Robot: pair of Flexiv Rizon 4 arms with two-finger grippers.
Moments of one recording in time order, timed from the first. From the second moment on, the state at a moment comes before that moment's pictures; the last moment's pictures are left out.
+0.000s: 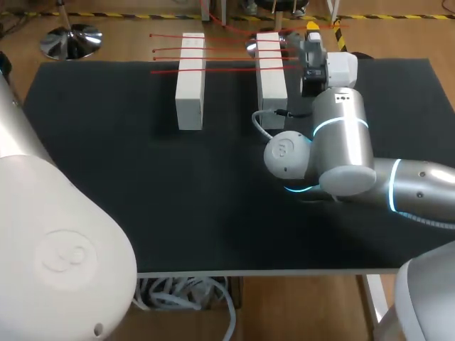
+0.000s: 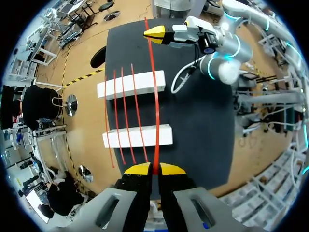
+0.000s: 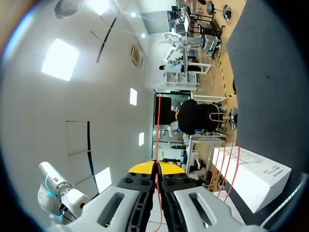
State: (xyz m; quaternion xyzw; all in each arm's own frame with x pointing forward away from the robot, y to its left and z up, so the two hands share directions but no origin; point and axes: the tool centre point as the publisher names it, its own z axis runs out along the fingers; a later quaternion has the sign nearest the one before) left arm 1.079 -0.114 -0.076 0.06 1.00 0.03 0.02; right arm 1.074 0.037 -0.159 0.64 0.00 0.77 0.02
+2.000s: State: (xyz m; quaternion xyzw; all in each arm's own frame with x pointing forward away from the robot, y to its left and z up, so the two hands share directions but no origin) left arm 1.079 -0.114 -0.076 0.06 1.00 0.03 0.02; right arm 1.073 0.089 -0.100 0.45 0.57 0.46 0.51
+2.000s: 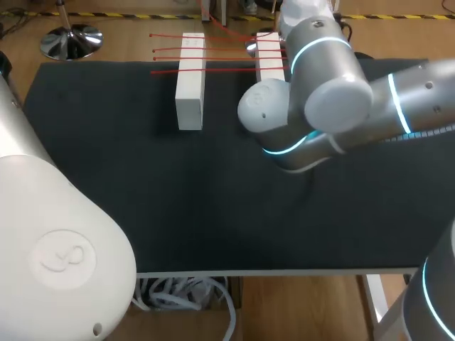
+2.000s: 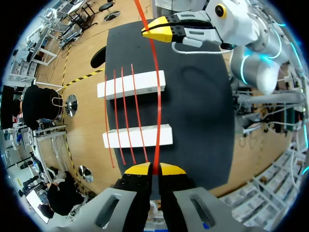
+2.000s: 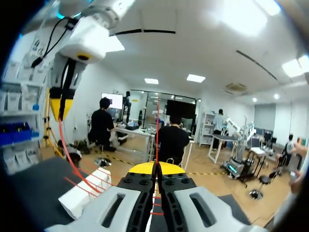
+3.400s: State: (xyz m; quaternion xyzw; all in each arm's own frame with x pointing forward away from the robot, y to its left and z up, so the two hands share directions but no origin) left arm 1.079 -0.114 -0.076 0.06 1.00 0.03 0.02; right arm 1.074 0.113 -0.096 0.24 0.76 0.32 0.51
